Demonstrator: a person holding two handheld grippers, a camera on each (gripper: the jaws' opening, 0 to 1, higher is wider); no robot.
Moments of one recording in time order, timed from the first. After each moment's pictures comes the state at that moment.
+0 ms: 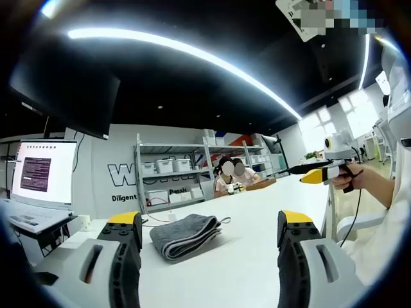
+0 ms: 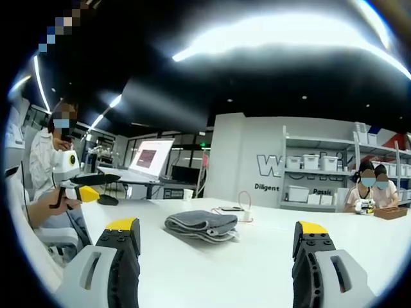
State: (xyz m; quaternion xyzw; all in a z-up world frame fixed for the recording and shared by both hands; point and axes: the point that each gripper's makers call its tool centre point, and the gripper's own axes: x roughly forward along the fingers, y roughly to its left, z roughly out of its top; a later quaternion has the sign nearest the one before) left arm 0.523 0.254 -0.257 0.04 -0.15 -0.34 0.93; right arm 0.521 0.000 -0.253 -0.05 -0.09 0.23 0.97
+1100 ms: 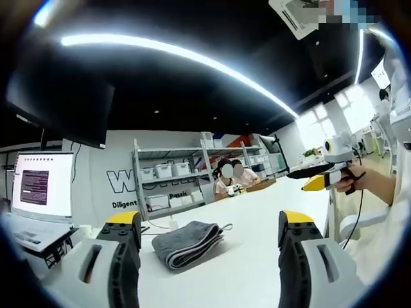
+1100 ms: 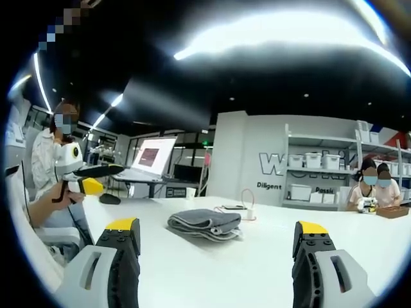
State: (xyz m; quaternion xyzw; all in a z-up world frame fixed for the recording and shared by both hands) left arm 0.525 0.247 -0.237 0.07 -0.16 -0.34 0.92; right arm 0.522 0.006 -0.256 -0.05 -0.08 0.24 0.97
